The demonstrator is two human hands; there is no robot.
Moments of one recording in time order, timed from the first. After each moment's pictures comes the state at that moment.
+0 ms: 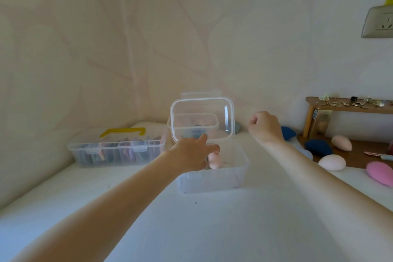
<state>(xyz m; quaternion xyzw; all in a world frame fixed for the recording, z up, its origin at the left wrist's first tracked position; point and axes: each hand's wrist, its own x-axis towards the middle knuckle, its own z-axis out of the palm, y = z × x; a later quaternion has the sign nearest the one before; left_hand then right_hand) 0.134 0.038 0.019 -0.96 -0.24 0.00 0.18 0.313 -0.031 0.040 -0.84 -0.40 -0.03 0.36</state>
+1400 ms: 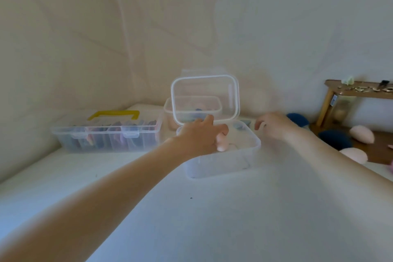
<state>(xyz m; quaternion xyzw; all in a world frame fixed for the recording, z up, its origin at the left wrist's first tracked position) 0.164 0.050 0.012 -0.95 -0.30 -0.01 0.06 0.388 0.002 -0.003 -0.85 -0.52 0.03 0.07</state>
